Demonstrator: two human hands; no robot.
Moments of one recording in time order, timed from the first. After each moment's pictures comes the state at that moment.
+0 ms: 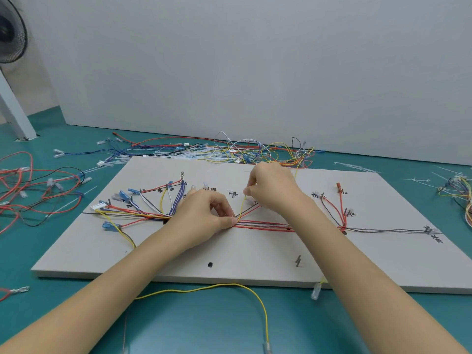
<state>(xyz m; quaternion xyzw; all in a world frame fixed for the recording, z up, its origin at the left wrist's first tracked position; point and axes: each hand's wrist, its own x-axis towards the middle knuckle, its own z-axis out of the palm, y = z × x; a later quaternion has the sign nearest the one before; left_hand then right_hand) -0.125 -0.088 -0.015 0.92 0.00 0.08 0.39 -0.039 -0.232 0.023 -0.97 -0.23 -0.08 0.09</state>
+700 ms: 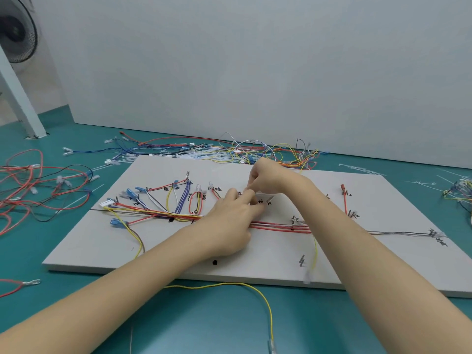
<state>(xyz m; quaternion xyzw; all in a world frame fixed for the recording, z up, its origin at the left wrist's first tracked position) -0.120 -0.124 -0.011 0.99 -0.15 0.02 0.06 -0.009 -0.223 0.033 -0.95 -0.23 0.10 0.17</state>
